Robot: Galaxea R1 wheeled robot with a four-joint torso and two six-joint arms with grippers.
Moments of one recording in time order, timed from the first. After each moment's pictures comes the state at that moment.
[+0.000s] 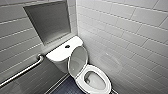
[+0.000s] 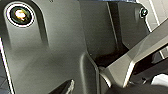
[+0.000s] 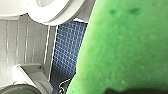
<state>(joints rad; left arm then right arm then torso) 1.37 2.65 -2.10 0.05 -0.02 0.08 -1.20 2.26 -1.65 -0.42 0.27 0.70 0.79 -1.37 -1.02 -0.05</state>
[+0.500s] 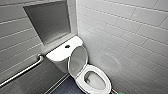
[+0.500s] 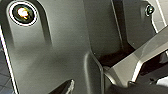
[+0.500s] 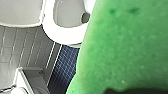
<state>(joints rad) 1.37 2.69 -2.17 0.05 -0.01 0.08 -0.90 2.24 -1.56 -0.42 0.04 0.70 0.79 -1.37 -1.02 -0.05</state>
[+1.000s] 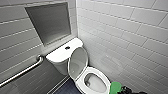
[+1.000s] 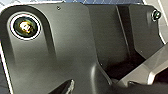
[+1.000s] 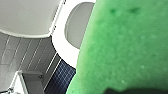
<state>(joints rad) 1.37 2.69 -2.17 0.05 -0.01 0.08 -0.69 2.30 -1.53 -0.38 -0.16 0.71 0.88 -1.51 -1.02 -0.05</state>
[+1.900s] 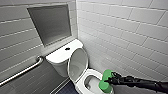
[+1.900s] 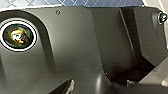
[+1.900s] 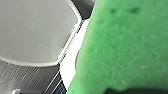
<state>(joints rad) 1.40 2.71 -2.17 0.05 0.00 0.08 -0.49 2.48 -1.68 -0.36 -0.27 0.77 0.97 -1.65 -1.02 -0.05</state>
